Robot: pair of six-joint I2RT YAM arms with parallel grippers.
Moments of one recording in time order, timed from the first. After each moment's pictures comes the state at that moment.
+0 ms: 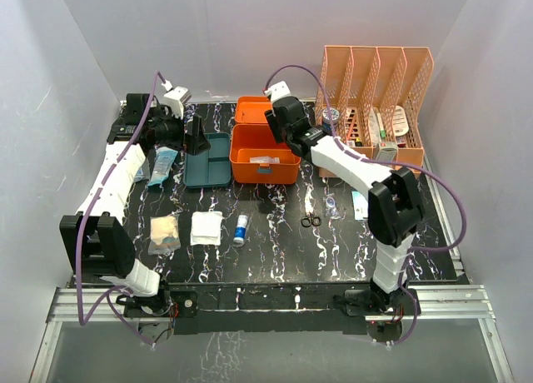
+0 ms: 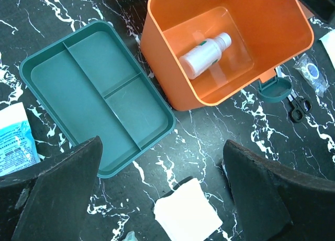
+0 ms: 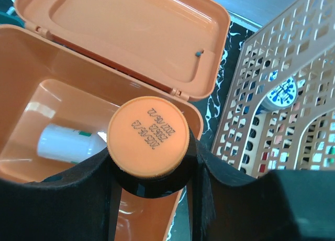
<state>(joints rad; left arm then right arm) -0.04 1.53 1.41 -0.61 0.57 0.16 0.59 1.84 1.56 -0.23 0.37 -0.04</state>
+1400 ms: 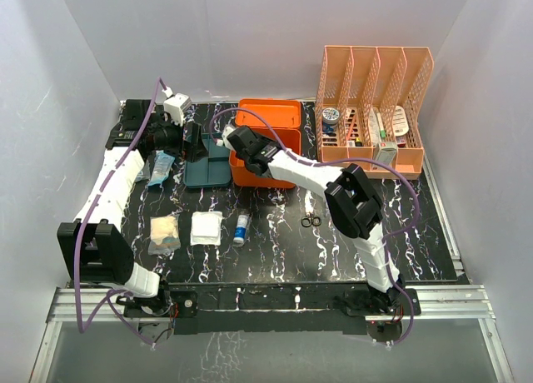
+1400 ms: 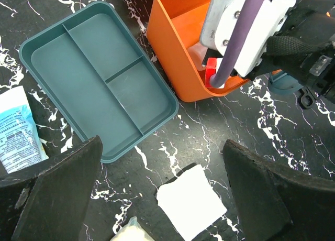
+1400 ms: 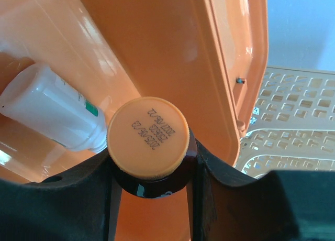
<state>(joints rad) -0.04 1.48 1.36 -0.65 0.54 0.21 0.80 2.15 1.77 -0.41 0.62 -0.60</state>
